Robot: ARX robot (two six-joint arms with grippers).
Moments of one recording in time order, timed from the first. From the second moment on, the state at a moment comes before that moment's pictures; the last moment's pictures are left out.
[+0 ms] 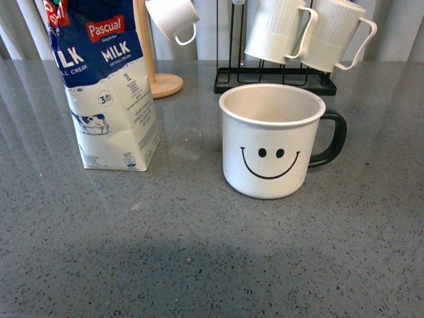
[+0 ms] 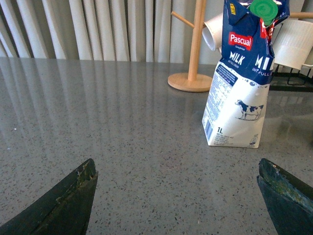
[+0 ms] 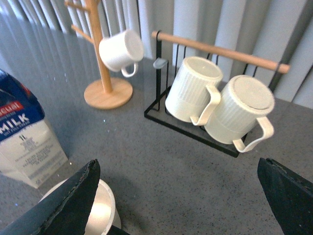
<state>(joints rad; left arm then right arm) 0.00 0.01 0.01 0.00 0.00 -0.01 0.11 1.33 1.11 -0.03 -0.39 -0.12</state>
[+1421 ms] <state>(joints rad) 0.00 0.01 0.01 0.00 0.00 -0.01 0.00 0.05 0.05 -0.01 0.00 0.01</state>
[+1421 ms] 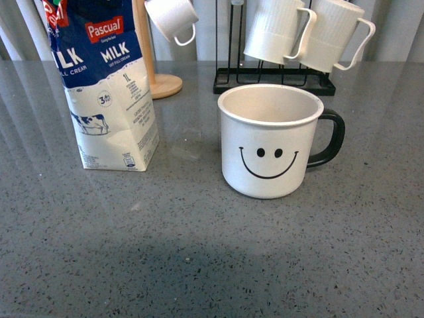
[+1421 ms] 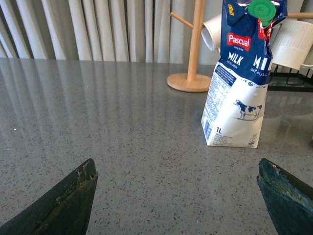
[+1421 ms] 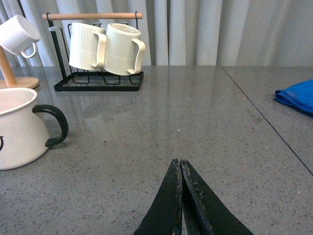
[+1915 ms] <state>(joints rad) 0.00 0.01 0.01 0.00 0.00 -0.01 0.00 0.00 0.01 0.00 0.00 0.01</state>
